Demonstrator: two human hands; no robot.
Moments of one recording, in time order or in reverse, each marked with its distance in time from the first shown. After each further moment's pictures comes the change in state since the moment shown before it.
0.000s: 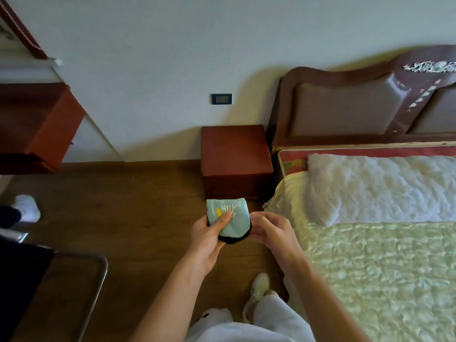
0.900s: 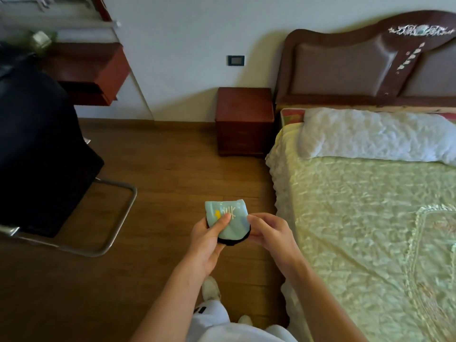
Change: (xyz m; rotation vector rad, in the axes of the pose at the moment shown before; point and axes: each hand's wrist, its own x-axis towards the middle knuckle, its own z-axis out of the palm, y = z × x) left_hand -0.385 -0.276 -0.047 -0.069 0.115 0.032; right_hand -0.417 0.173 -0.053 -0.013 -0.107 0.026
